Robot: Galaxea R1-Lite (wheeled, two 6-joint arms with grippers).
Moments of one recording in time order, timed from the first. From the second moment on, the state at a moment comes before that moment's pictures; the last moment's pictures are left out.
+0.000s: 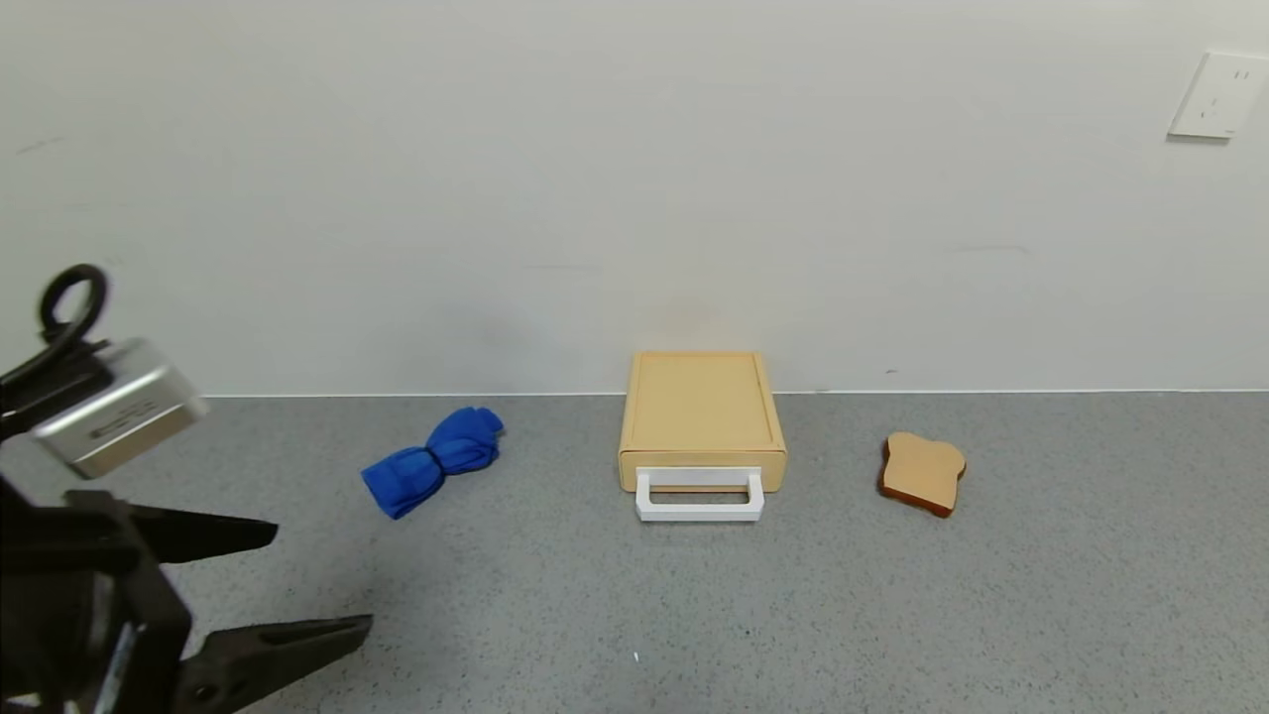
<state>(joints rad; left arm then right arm) -0.34 1.18 -0.99 0.52 -0.14 0.18 0.01 0.00 0.00 0.00 0.01 0.03</state>
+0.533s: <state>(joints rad) -0.55 1.70 -1.46 0.66 -0.02 0.04 0.01 0.00 0.00 0.00 0.01 0.03</state>
